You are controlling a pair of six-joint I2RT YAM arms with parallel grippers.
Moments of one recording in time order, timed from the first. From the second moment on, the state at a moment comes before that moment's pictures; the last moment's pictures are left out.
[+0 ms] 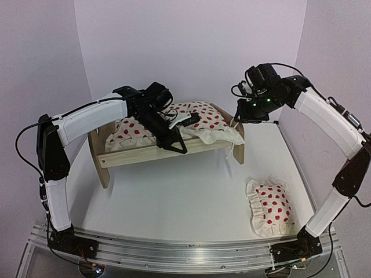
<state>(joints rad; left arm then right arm) -0.78 1.94 1.92 -0.98 0.58 0.41 0.59 1.65 1.84 -1.05 0.08 0.36</state>
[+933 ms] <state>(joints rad) -0.78 1.94 1.92 -0.96 0.57 0.41 0.66 1.74 1.93 -1.11 0.17 0.23</state>
